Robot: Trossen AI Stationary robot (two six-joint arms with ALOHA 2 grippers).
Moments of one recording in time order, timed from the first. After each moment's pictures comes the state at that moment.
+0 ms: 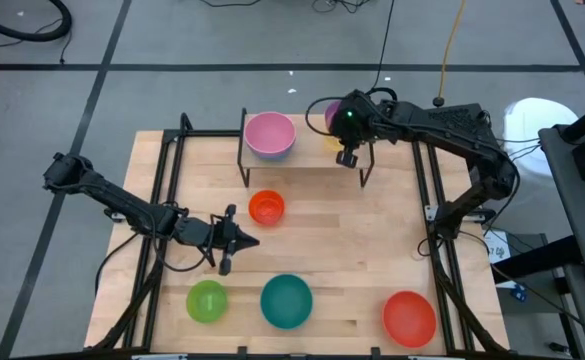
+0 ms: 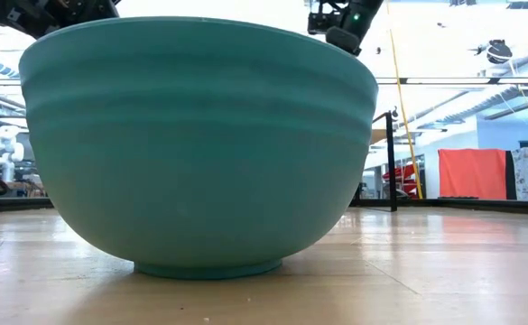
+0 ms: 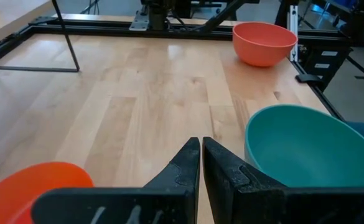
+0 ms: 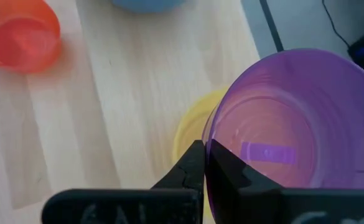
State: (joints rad) left arm -0.38 1.11 0.48 0.27 -0.30 -0.18; right arm -0.46 1.54 1.57 -0.97 0.15 -0.29
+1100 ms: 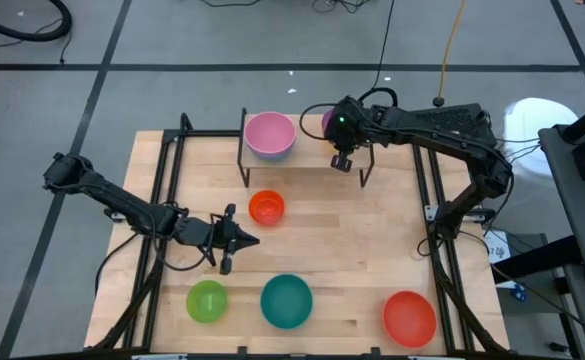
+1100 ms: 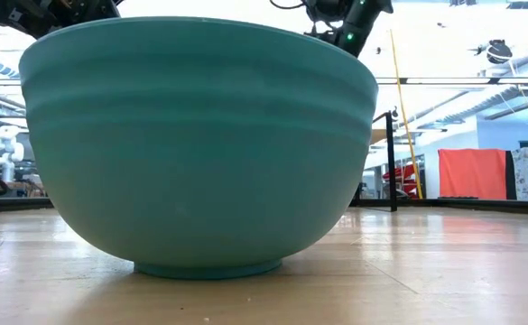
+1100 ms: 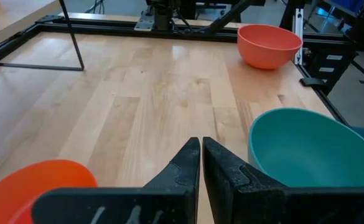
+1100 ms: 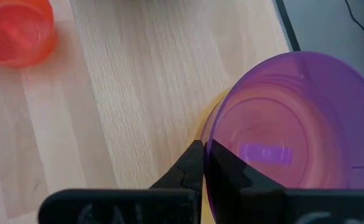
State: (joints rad) left arm -0.38 1.11 0.48 0.27 -0.32 -0.20; right arm -0.47 1.58 1.48 -0.89 0.13 -0.27
